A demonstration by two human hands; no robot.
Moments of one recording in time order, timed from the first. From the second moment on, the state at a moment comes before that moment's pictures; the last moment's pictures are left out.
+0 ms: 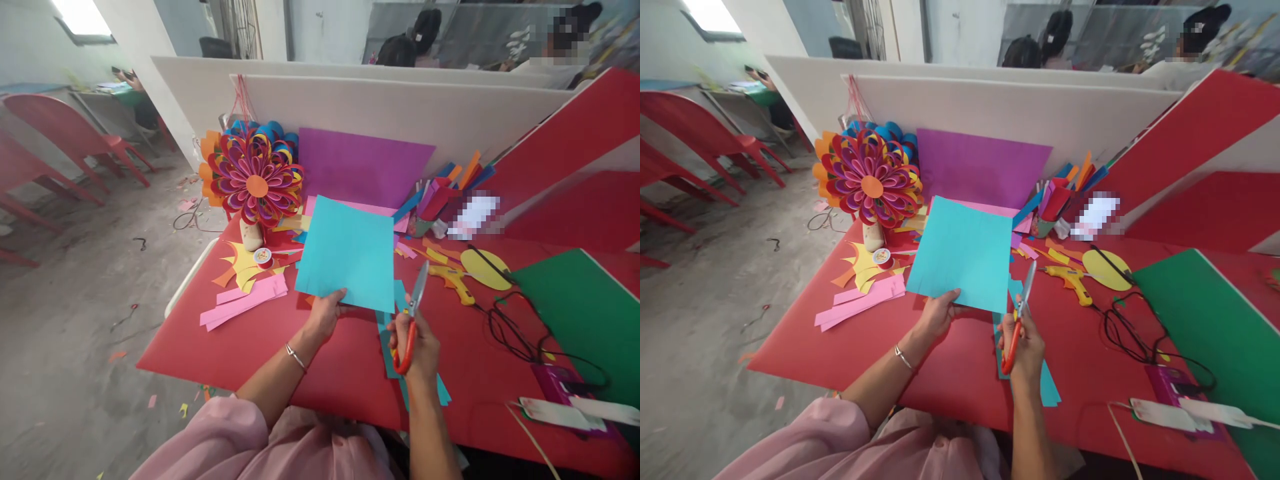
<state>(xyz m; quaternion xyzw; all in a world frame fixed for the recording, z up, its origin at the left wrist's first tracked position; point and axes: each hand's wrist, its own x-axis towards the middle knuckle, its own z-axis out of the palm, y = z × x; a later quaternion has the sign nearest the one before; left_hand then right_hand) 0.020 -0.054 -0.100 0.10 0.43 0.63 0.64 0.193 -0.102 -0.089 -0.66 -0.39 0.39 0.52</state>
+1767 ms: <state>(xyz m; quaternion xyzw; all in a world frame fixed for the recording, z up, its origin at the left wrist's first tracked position) 0.031 -0.058 -0.031 0.16 0.36 0.67 0.63 0.172 -0.153 -0.082 -0.57 -0.51 0.45 0.45</state>
